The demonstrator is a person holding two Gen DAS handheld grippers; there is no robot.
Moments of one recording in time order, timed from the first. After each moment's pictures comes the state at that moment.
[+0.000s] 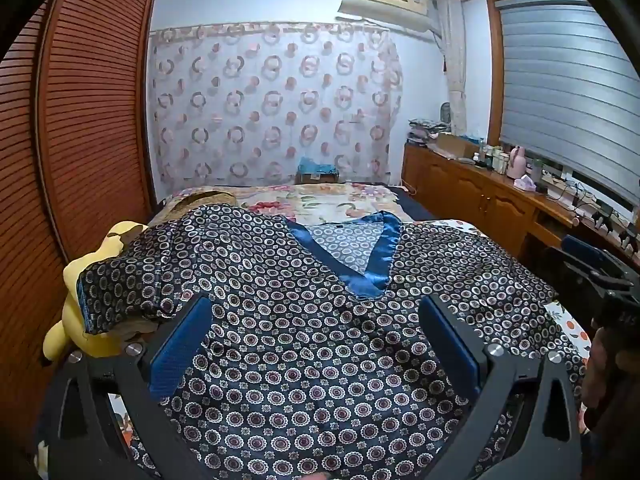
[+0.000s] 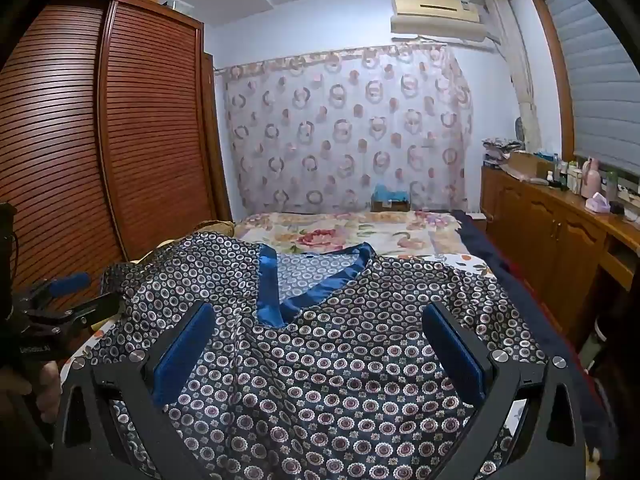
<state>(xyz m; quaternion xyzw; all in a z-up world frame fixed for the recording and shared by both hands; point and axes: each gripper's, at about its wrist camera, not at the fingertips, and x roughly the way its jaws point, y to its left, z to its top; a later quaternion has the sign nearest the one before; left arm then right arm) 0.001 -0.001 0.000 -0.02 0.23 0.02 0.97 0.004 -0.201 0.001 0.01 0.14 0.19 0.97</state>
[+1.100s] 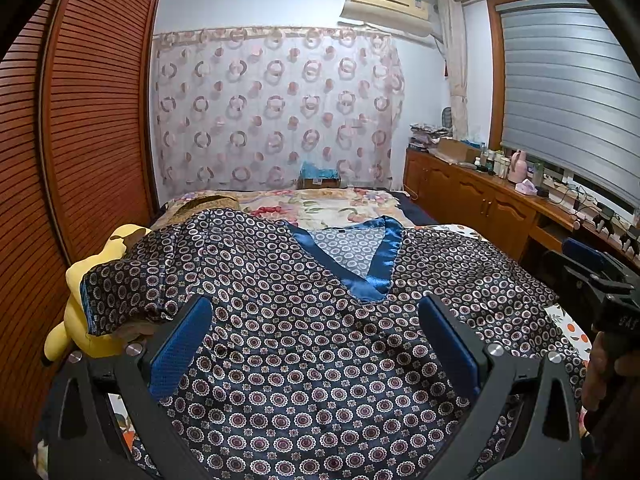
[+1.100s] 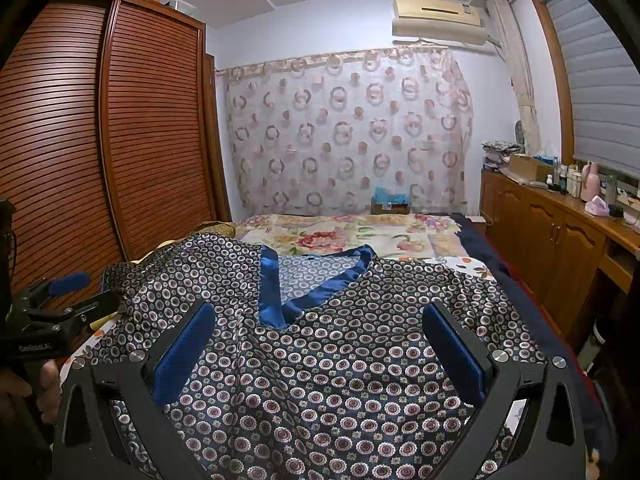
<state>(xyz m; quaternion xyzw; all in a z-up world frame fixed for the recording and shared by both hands) -0.003 0.001 0.002 -0.03 0.22 0.01 0.98 0.001 -0.201 0.001 0.01 0.14 0.19 0.97</state>
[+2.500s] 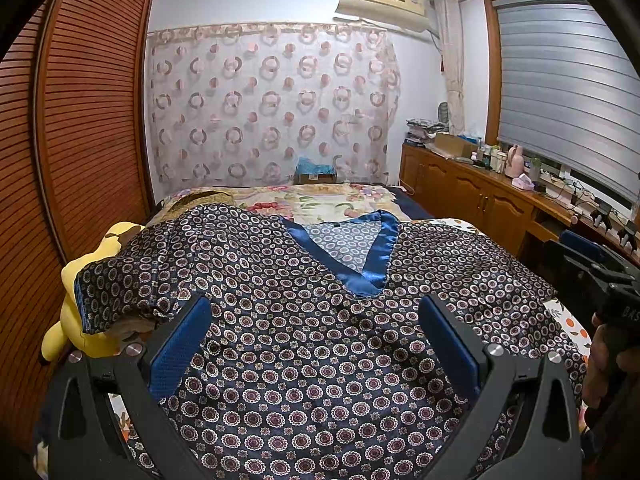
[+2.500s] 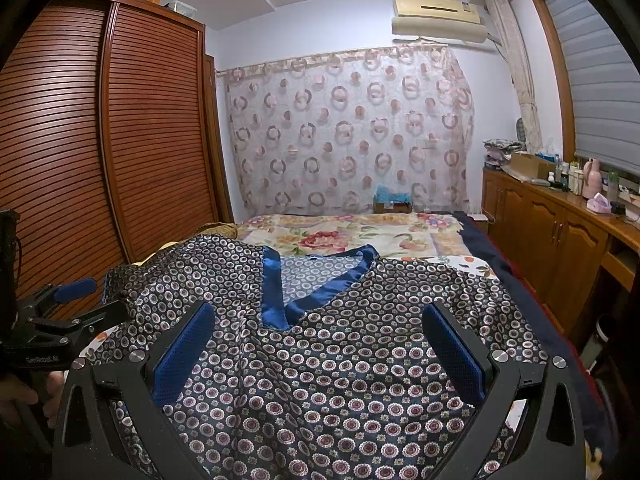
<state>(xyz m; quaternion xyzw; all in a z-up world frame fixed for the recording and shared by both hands) -0.001 -0.005 0.000 -0.03 0.23 0.00 0.97 0.003 -0.199 0.005 0.01 0.14 0.19 0.97</state>
